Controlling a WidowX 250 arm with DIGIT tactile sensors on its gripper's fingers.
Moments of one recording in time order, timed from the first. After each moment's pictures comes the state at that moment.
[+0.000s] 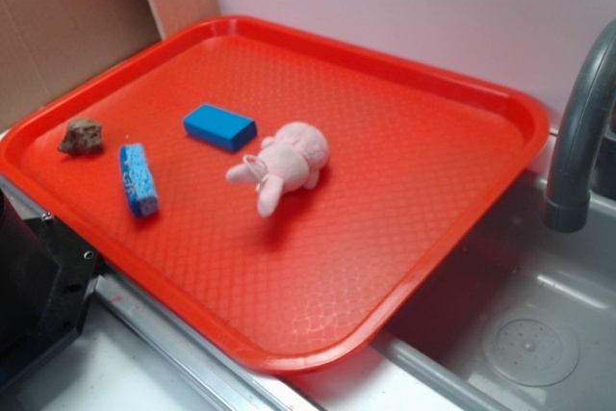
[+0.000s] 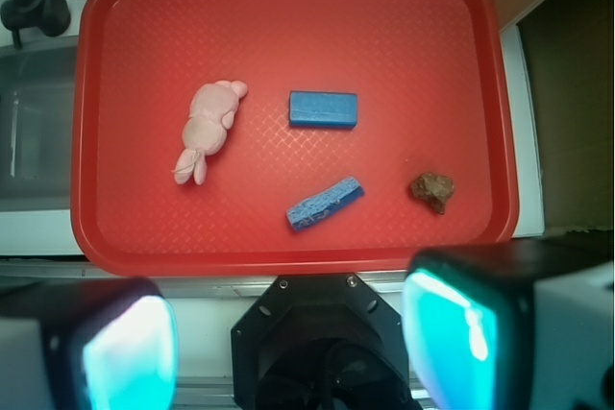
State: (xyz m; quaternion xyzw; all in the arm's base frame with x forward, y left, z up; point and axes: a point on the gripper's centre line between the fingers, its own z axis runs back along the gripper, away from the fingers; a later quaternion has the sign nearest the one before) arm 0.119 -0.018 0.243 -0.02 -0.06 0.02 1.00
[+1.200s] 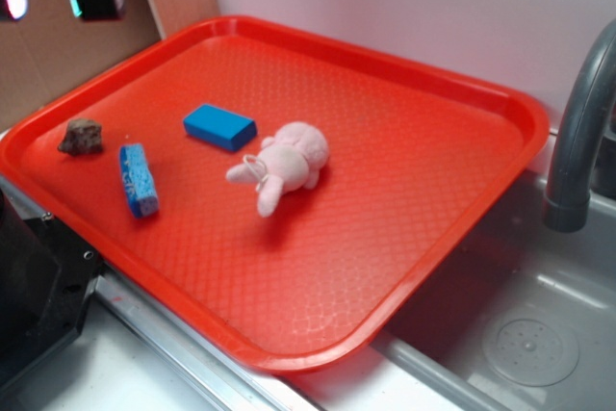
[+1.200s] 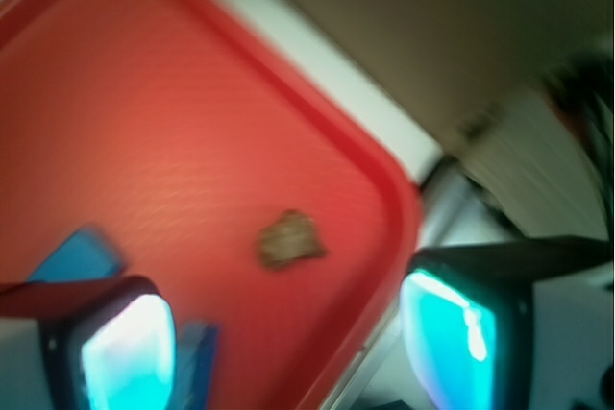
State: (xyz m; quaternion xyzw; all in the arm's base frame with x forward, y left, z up) arm 0.150 0.095 0.139 0.12 -0.07 0.46 0.88
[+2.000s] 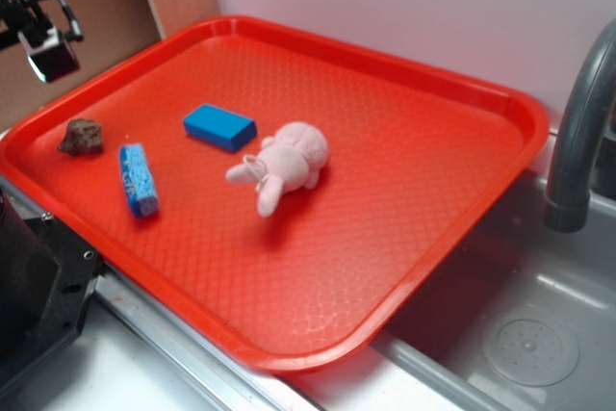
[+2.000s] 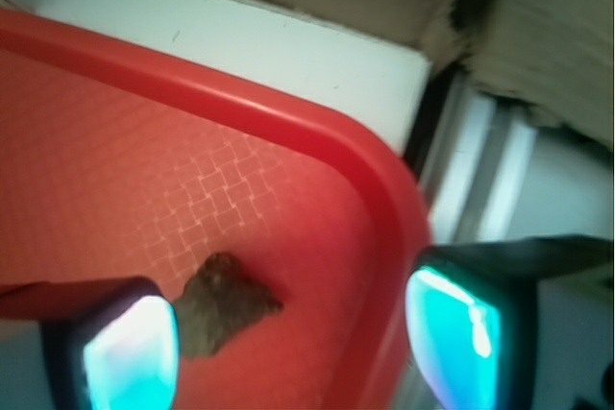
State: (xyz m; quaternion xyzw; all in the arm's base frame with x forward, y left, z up) arm 0.126 0.146 0.069 -0.02 -0.06 0.57 0.82
